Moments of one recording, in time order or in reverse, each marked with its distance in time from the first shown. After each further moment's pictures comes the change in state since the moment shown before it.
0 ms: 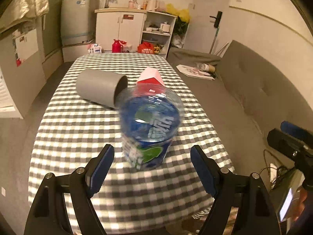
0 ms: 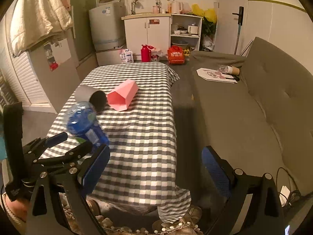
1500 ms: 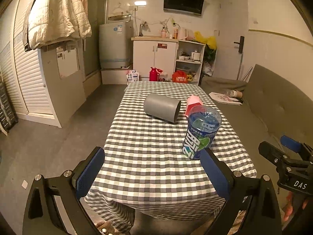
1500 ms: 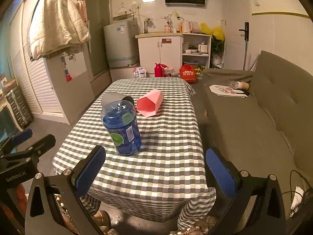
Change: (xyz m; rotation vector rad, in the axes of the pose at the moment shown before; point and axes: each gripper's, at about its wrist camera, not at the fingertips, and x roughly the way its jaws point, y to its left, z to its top) left arm -0.108 0.049 -0.046 -0.037 -0.224 0.252; right arm -0.019 0.050 -0.042 -0.023 -0.167 0.068
